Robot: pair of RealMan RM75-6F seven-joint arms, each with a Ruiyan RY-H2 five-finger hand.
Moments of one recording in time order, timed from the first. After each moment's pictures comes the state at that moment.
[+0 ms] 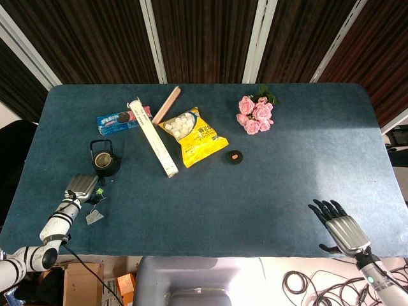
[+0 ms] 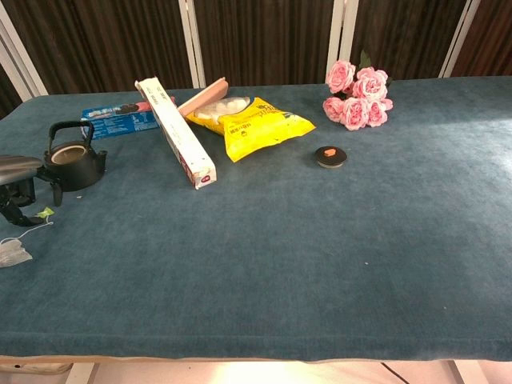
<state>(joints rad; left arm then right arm) -0.68 -1.42 -0.08 -1.15 1.02 0.70 0.21 0.24 -1.14 -0.12 -1.45 -1.62 1.17 0.01</state>
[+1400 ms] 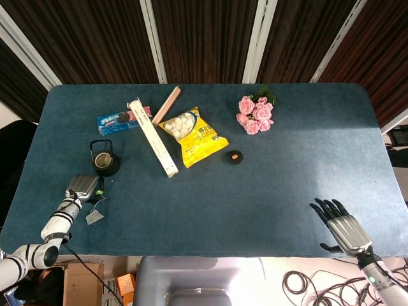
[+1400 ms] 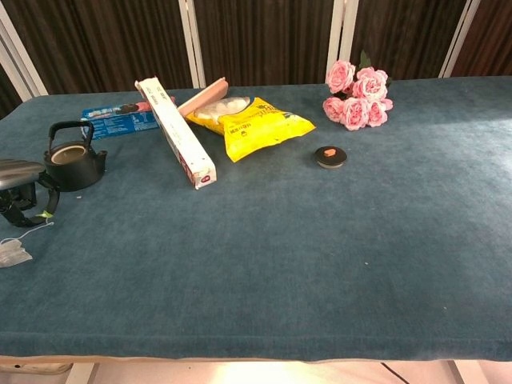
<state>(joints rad) -0.69 -1.45 -0.06 -1.10 1.02 0.65 0.21 0.24 -1.14 -0.12 -1.45 -1.62 1.18 0.02</state>
